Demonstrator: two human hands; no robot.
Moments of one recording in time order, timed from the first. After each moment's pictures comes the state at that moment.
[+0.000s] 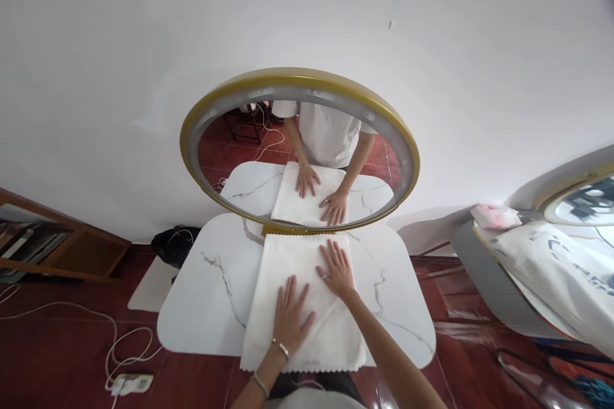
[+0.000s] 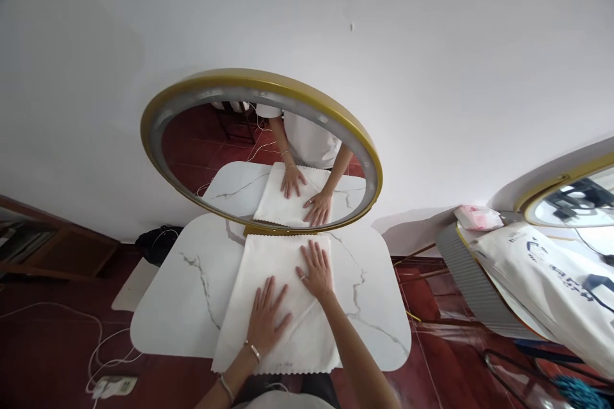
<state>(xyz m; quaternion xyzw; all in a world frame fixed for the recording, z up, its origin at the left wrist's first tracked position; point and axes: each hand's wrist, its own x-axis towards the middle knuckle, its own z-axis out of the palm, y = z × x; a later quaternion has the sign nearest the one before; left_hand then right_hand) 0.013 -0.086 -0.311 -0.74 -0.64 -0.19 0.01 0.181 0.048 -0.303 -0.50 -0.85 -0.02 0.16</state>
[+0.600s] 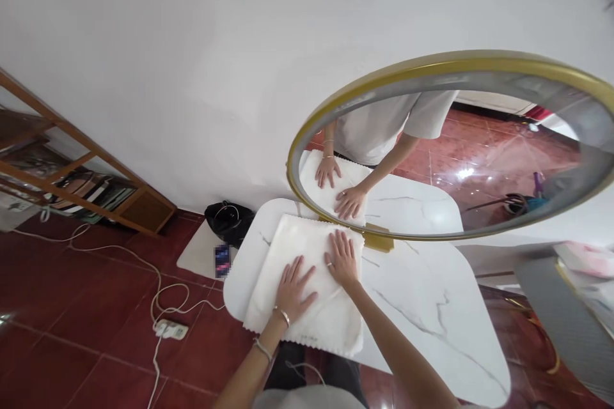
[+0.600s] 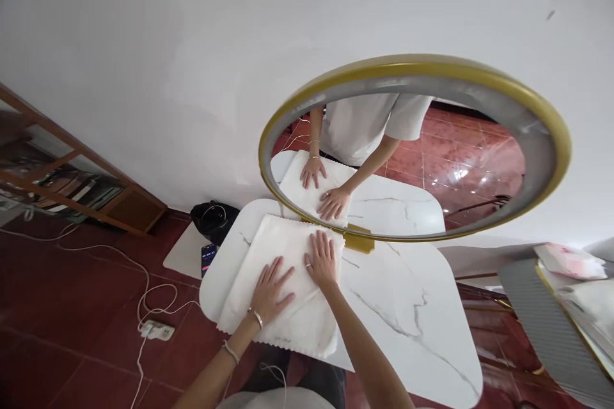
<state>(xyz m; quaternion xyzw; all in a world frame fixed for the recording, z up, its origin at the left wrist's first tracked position) -0.129 -0.101 -0.290 -0.73 -0.67 -0.16 -0.05 0.034 0.039 -0.302 -0.45 -0.88 -0.02 0.17</state>
